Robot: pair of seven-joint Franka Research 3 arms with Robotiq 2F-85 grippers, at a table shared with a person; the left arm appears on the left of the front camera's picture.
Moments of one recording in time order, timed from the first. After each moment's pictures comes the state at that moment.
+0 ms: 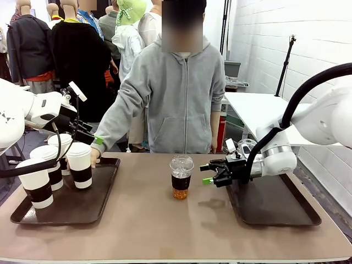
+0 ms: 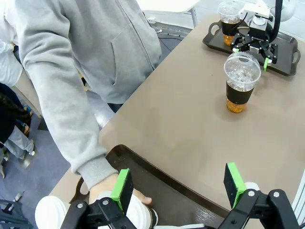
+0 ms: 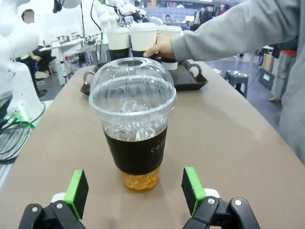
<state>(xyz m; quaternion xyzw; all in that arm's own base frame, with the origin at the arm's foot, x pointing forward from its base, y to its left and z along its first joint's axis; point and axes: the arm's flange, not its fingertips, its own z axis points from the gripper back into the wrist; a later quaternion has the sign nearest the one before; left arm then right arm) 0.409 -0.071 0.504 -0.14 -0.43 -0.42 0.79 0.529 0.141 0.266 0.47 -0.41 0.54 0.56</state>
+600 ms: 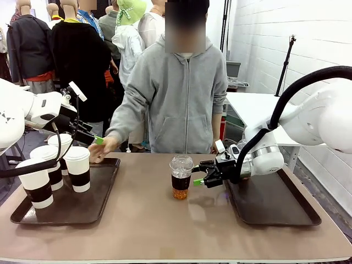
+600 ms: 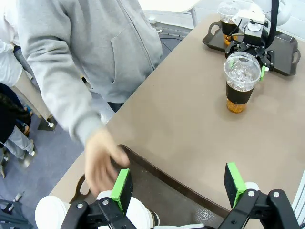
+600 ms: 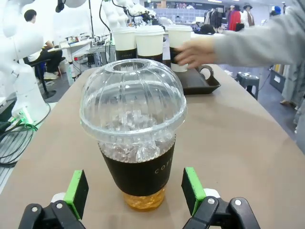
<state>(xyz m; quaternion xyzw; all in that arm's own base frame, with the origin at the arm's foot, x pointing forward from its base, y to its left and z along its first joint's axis) 0.409 -0.071 0.504 -0.14 -0.43 -0.42 0.79 0.536 0.173 0.258 0.49 -0.40 0.55 0.55</state>
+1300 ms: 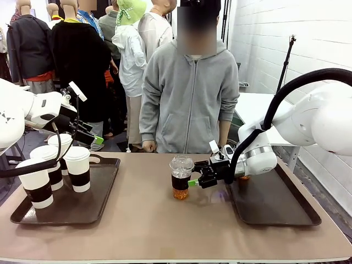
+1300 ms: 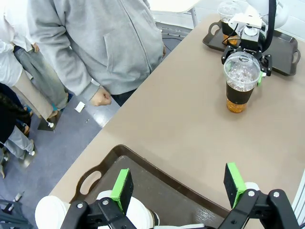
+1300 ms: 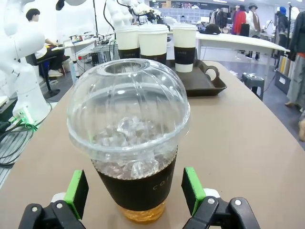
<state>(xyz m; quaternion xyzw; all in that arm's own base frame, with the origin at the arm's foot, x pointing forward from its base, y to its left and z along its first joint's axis) 0.409 -0.071 0.504 -0.14 -0.43 -0.42 0.79 0.542 0.195 0.252 0.50 -0.39 0.55 0.55</state>
